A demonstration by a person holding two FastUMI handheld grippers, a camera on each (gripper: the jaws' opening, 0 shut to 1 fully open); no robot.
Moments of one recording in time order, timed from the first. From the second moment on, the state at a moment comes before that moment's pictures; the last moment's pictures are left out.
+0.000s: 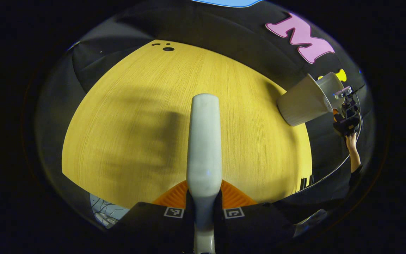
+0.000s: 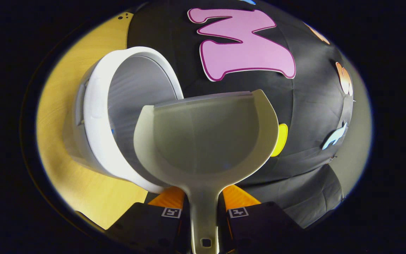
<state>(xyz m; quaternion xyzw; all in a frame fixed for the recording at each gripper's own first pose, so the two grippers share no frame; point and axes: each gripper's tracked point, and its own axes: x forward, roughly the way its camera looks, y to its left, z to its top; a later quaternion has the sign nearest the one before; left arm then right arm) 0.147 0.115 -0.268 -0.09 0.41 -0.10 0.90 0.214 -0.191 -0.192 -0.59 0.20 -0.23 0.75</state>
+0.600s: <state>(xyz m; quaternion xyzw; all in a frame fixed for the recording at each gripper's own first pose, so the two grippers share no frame) 0.145 0.101 -0.256 -0.11 0.39 -0.11 0.91 0.195 -0.153 -0.143 -0.40 0.16 -0.23 0.87</state>
